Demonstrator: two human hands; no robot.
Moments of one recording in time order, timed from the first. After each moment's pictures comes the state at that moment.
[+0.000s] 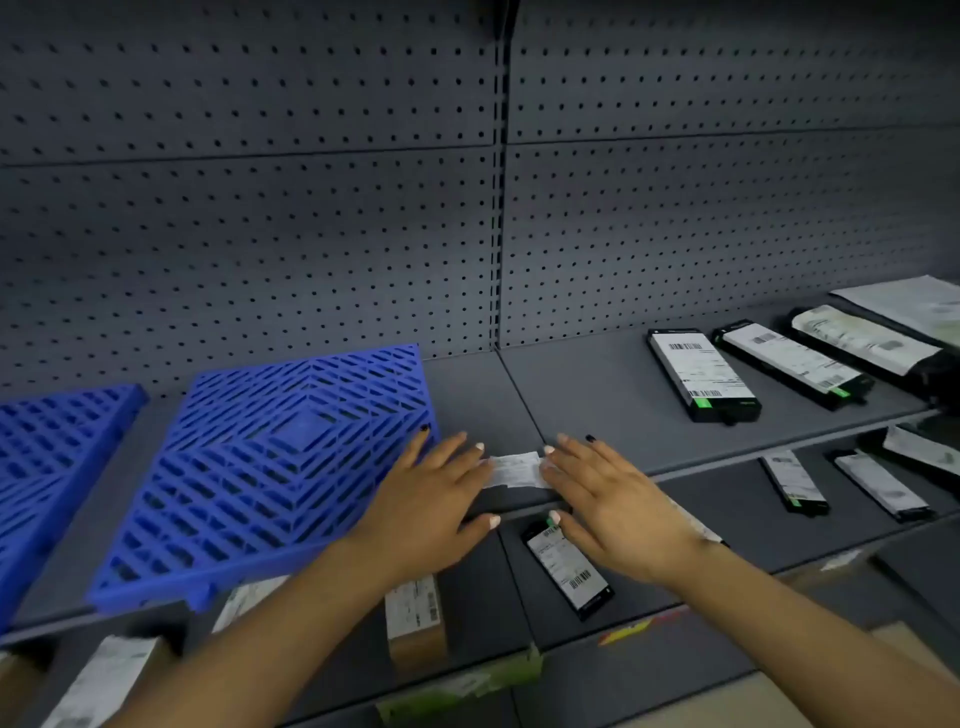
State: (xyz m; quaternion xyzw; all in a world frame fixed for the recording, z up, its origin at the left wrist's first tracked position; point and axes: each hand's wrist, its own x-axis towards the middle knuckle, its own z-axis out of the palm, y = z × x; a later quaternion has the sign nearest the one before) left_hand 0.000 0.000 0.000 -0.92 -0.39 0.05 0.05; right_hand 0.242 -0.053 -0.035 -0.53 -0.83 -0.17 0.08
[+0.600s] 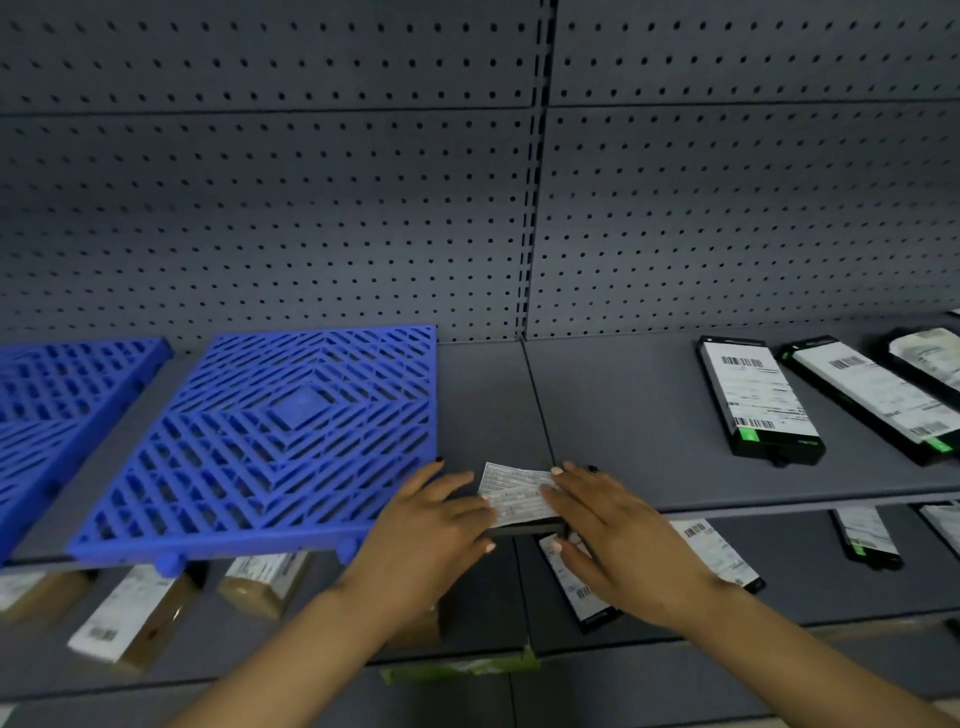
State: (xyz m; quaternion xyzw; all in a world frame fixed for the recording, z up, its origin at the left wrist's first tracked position) left_hand 0.023 -0.014 -0.031 -0.91 -0.38 -0.13 0.09; right_hand 0.271 -0.033 -0.064 -0.45 -0.86 -0.10 0.19
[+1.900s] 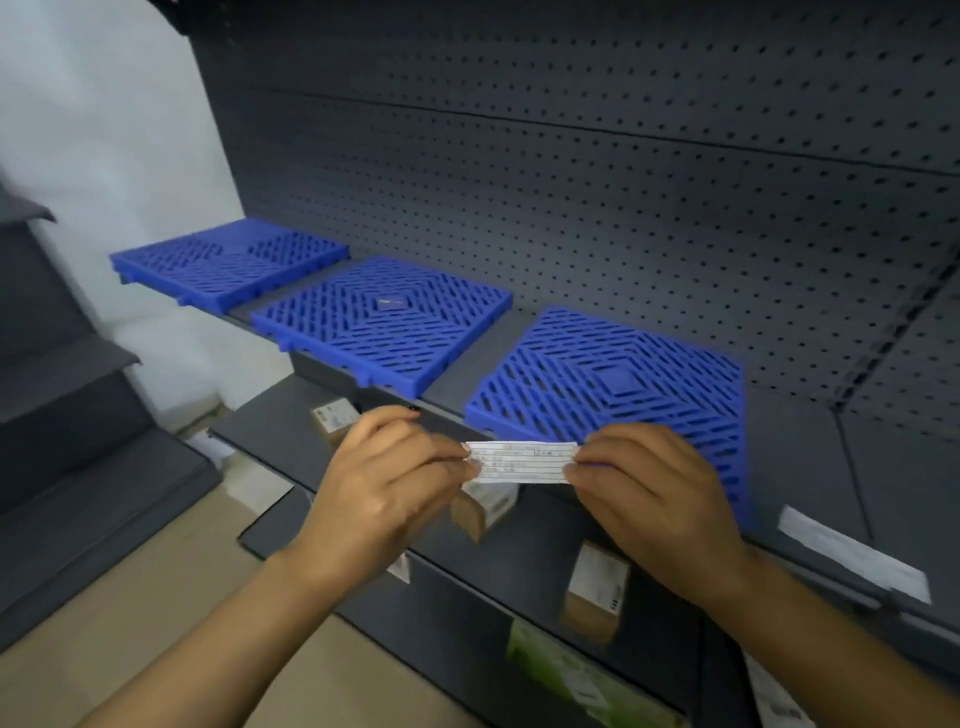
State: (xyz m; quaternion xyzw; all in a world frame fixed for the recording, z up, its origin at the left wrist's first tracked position) left_hand -0.212 -0.187 0.027 -0.75 -0.49 -0.35 0.28; right_hand 0.026 -0.072 0.036 -0.08 -0.89 -0.15 0.42
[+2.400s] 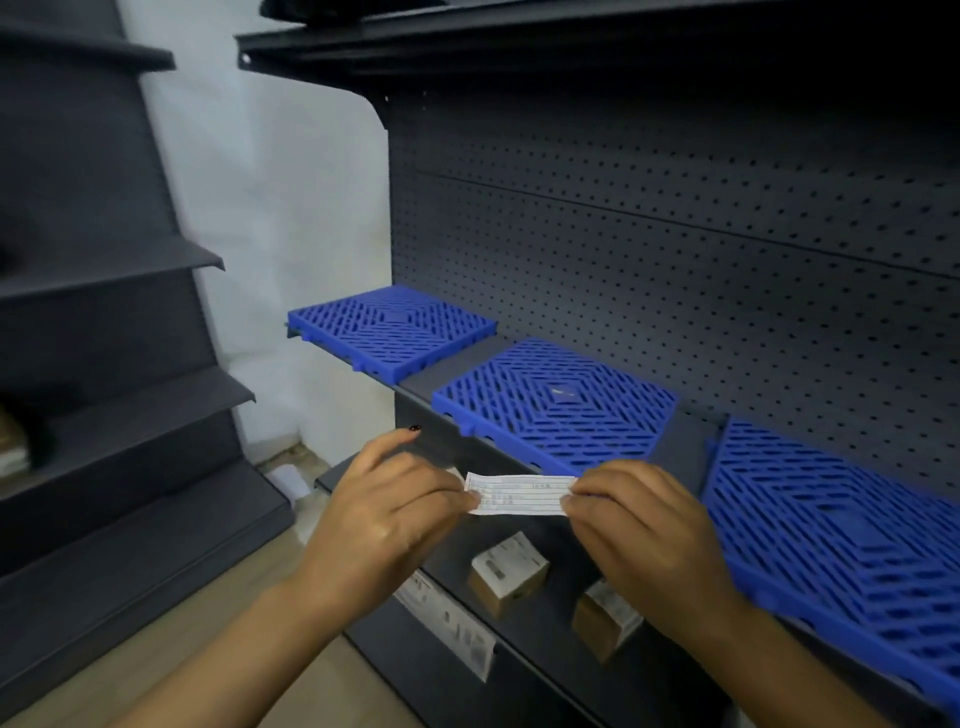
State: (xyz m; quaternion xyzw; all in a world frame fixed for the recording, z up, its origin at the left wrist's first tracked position) left_hand -0.432 -0.250 0.040 -0.70 -0.53 -0.34 0.33; right_hand -0.212 -0.109 0.056 -0.04 -0.90 -0.11 0.42
